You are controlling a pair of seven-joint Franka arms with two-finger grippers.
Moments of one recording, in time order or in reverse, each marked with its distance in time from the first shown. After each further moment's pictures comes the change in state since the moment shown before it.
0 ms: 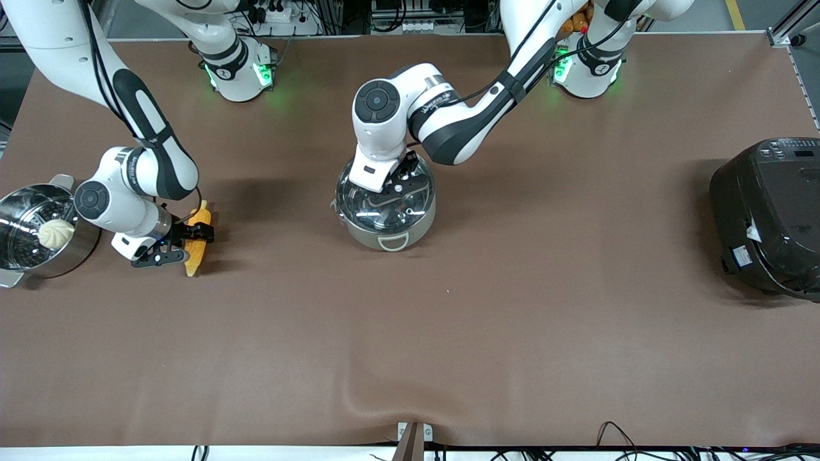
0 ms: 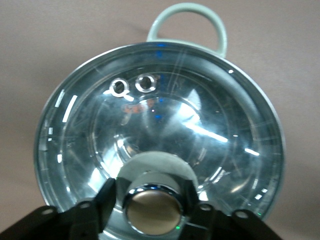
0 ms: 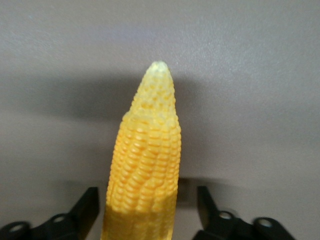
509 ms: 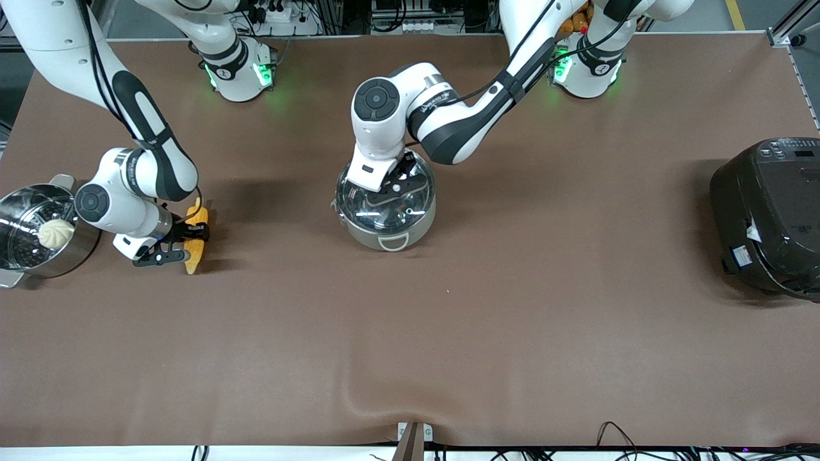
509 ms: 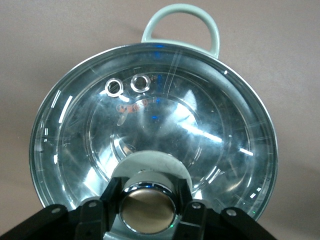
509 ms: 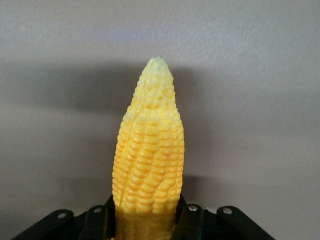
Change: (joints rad) left arm -0.001 0.001 0.001 0.004 0.000 0.000 -0.001; right arm -0.001 -0.005 0.004 0.013 0.002 -0.075 0.017
